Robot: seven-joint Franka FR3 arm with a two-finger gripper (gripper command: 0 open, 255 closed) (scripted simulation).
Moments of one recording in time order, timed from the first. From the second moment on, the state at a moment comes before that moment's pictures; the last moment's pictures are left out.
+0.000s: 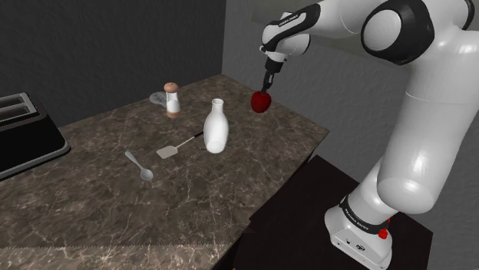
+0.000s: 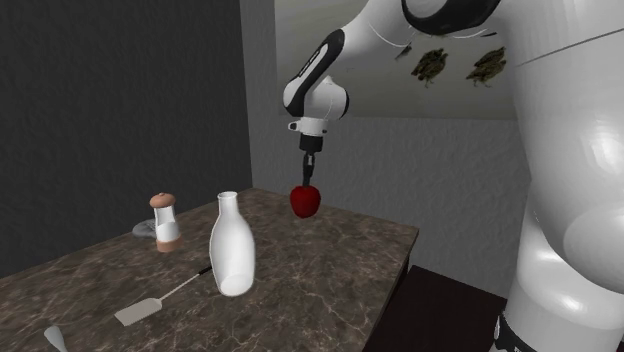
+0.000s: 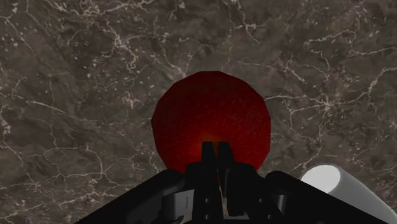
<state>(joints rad) 0.05 0.32 -0.42 -1.86 0.31 2.18 -1.25</state>
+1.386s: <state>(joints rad) 0.07 0.22 -0.44 -1.73 0.24 1.96 -1.17</state>
